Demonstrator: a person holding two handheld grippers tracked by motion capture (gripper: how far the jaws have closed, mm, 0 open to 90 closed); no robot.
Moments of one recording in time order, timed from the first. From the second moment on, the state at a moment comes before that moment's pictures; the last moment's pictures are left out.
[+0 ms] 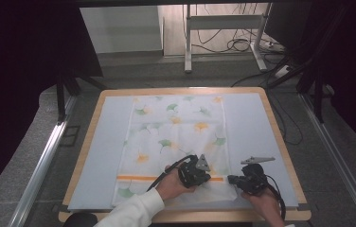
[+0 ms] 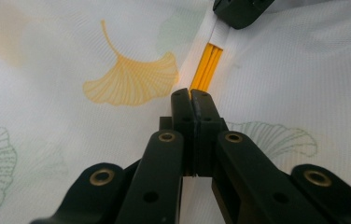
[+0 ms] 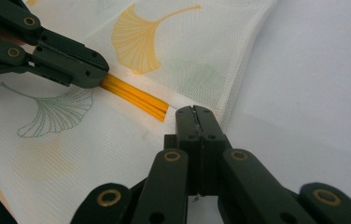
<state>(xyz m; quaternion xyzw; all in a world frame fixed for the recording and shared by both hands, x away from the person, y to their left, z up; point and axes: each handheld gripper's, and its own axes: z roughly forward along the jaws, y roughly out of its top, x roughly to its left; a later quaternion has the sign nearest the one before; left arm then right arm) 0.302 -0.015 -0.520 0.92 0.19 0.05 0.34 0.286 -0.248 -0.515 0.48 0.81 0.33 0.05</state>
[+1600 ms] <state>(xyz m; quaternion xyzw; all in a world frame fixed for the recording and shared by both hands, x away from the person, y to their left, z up) 0.296 0.024 -0.520 0.91 0.21 0.05 0.34 0.285 -0.247 -0.515 0.47 0.82 0.33 0.04</state>
